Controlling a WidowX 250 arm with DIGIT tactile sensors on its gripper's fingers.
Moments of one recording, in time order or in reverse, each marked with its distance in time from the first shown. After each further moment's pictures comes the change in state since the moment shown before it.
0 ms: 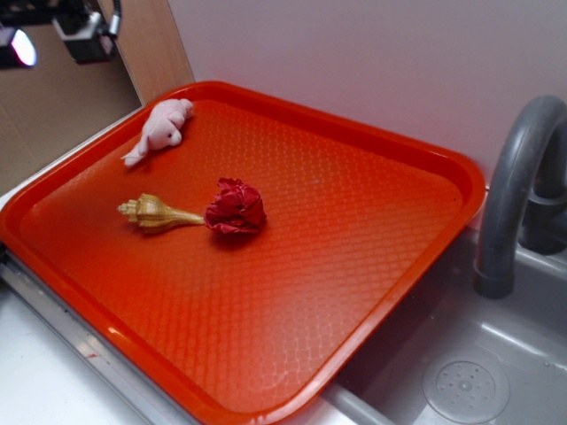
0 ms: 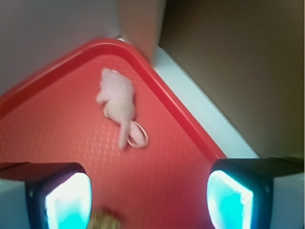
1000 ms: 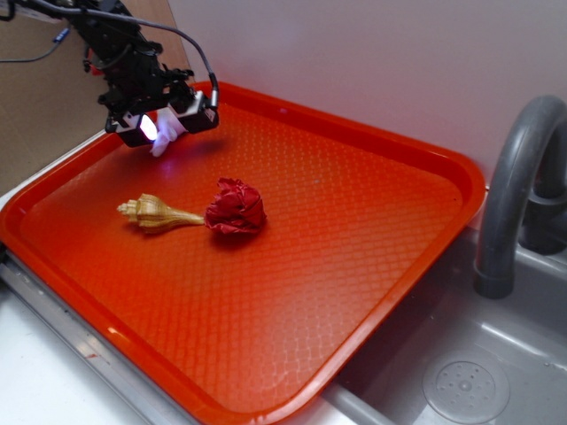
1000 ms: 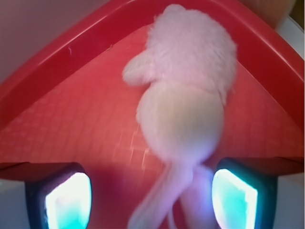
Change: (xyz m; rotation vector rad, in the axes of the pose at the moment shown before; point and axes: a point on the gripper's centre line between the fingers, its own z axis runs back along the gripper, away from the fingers) arm 0.028 -0.046 -0.129 -0.215 0.015 -0.040
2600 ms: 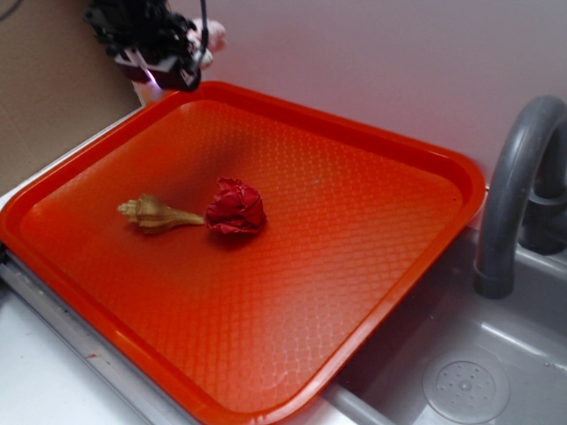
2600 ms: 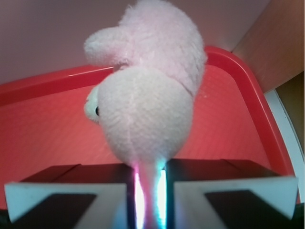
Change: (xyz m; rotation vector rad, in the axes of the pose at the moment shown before) arm -0.052 -0.078 0.123 0.077 -0.016 -0.402
